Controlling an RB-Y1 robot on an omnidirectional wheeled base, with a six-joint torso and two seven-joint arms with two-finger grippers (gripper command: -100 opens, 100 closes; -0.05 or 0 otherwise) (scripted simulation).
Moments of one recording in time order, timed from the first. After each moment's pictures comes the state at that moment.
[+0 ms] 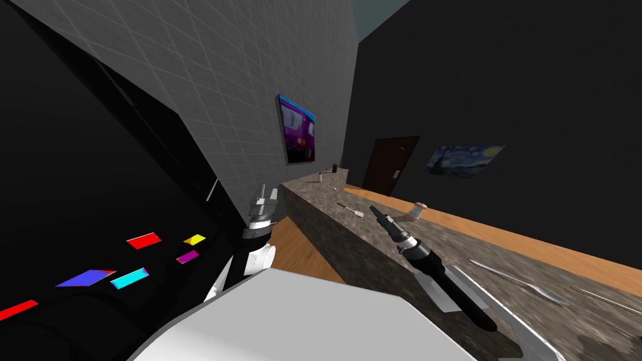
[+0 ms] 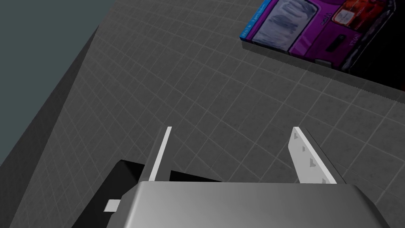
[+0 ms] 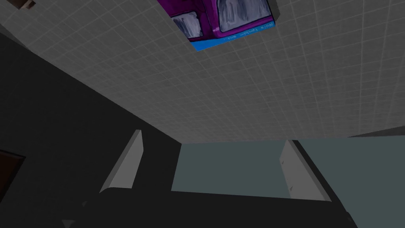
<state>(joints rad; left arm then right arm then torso) 0.47 -0.04 0.04 -2.31 0.01 -0.54 0.07 0.38 -0.72 -0.04 -2.02 0.16 -0.59 -0.03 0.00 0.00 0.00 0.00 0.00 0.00</state>
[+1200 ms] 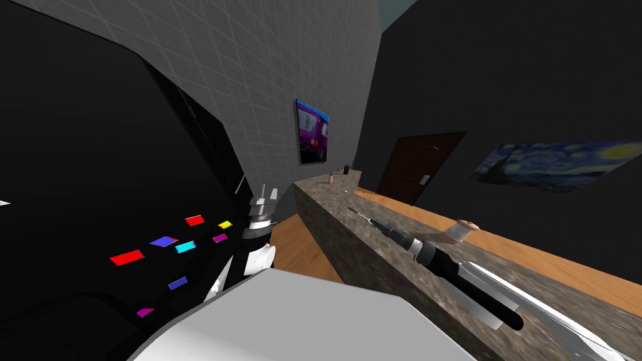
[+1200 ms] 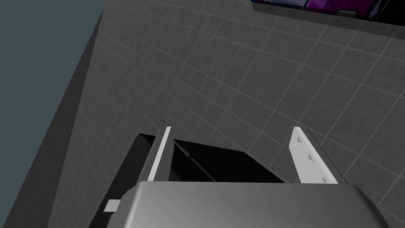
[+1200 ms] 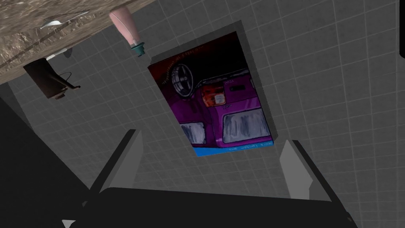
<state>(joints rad) 0.47 -0.04 0.04 -2.31 0.01 -0.54 0.07 0.40 -1.08 0.03 -1.83 0.24 -0.55 -0.08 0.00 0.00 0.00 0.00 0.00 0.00</state>
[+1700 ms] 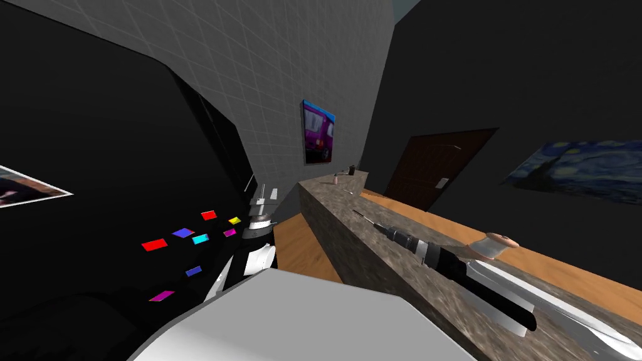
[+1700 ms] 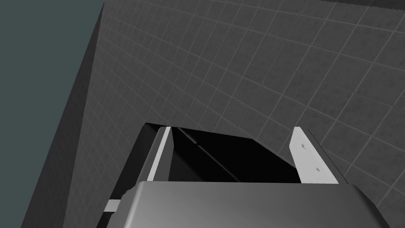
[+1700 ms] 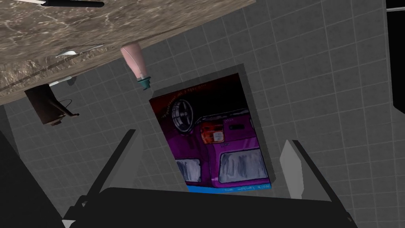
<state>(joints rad) 0.47 -0.04 0.04 -2.31 0.01 -0.54 0.07 0.40 -1.21 0.07 -1.77 0.27 -0.54 -0.10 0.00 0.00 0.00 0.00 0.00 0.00</state>
